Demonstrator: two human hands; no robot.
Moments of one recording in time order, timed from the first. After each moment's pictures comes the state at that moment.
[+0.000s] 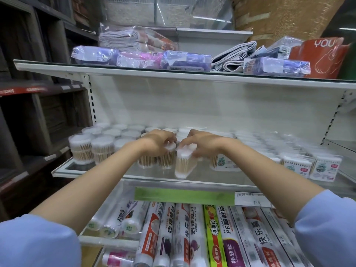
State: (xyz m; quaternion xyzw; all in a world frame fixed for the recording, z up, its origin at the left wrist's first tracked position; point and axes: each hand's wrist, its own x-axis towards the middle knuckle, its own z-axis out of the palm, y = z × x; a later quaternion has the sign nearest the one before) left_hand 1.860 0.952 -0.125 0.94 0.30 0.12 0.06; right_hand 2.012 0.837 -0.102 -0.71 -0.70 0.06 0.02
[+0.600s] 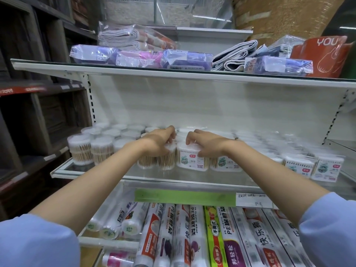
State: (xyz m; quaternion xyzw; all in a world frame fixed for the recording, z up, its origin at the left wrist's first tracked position) left_hand 1.859 0.945 -0.121 0.95 0.28 0.13 0.08; right_hand 2.027 0.841 -0.110 -0.72 -0.69 0.04 0.04
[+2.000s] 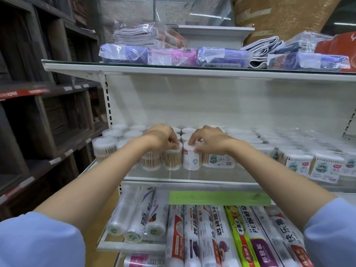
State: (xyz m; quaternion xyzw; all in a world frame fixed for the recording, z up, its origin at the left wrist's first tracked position) left_hand 1.808 0.994 -0.113 0.95 0.28 0.13 0.02; right_hand 1.961 0.882 -0.111 -0.73 -0.67 -0.05 0.08
